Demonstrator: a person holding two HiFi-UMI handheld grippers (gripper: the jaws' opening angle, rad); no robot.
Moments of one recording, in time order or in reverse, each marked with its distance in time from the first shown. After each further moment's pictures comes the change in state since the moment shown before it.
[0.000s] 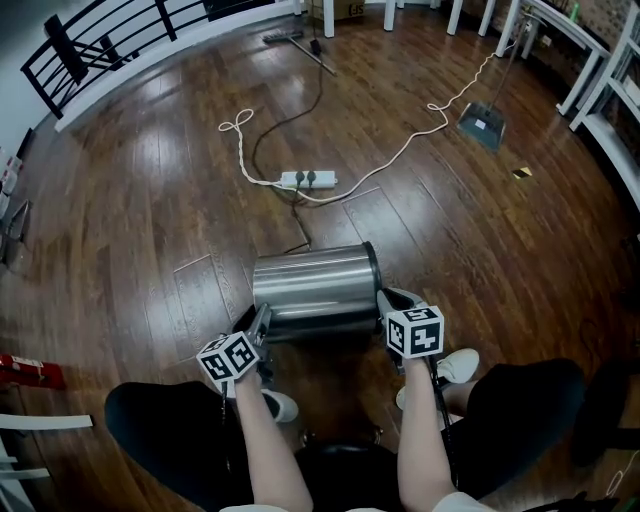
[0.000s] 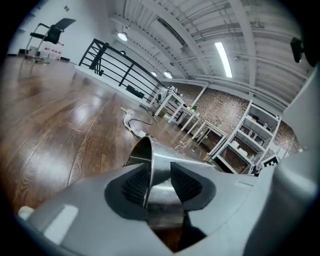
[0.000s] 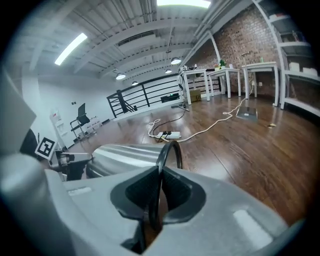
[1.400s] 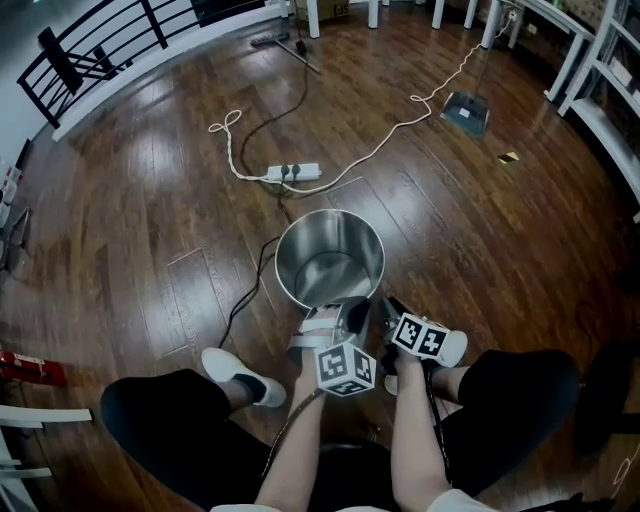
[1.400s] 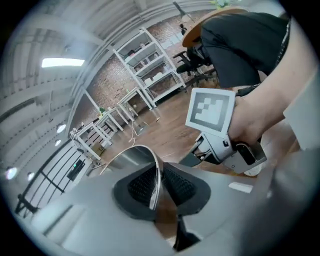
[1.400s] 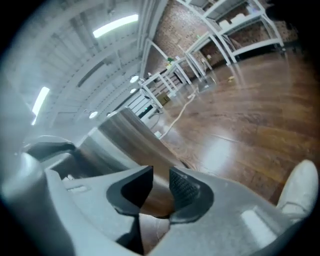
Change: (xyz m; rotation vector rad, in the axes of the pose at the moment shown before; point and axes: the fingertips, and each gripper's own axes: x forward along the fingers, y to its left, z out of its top) left arm 0.028 -0.271 -0.130 1.485 0.131 -0.235; right arm -0.024 -0.061 -0.096 0.541 -0.160 0.013
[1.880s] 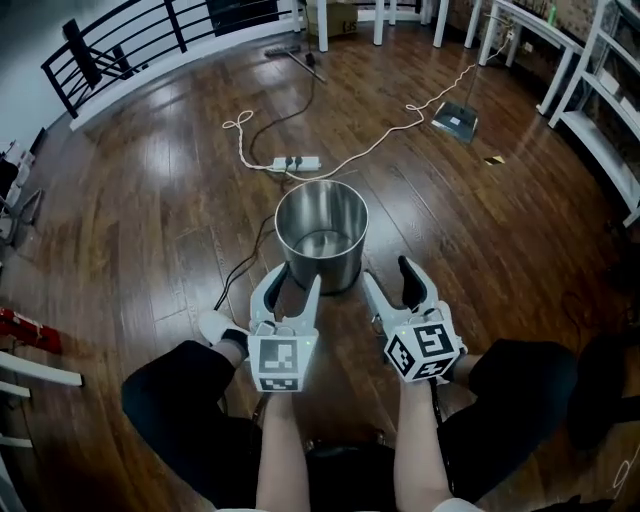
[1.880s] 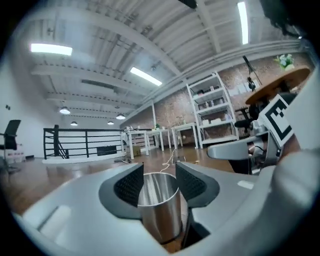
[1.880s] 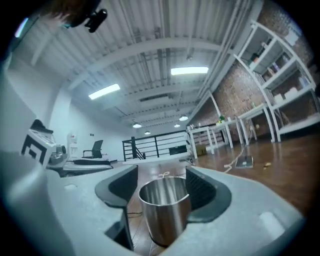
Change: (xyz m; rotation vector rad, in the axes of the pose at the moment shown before) left arm -0.203 0.059 0.032 -0.660 -0.362 0.445; right arm -0.216 0.174 0.072 -0.613 -0.468 0.236
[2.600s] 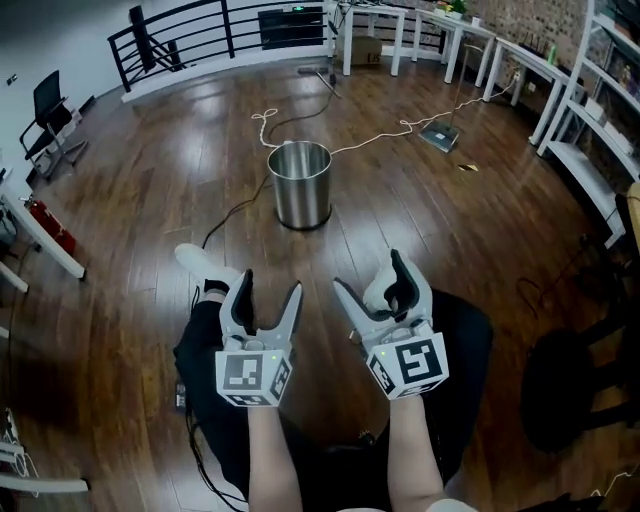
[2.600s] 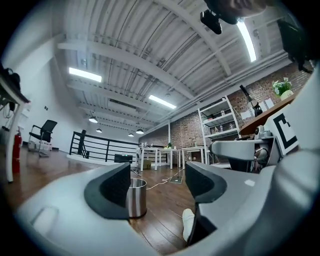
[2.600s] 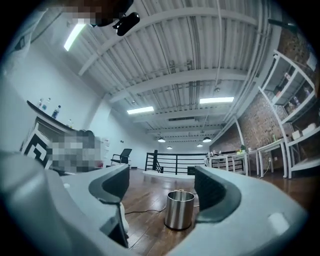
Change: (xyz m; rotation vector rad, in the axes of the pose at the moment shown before) left arm -0.326 -0.251 0.099 -0.159 -0.193 0.214; right arm -0.395 0.080 0.115 -0.230 -0.200 0.244
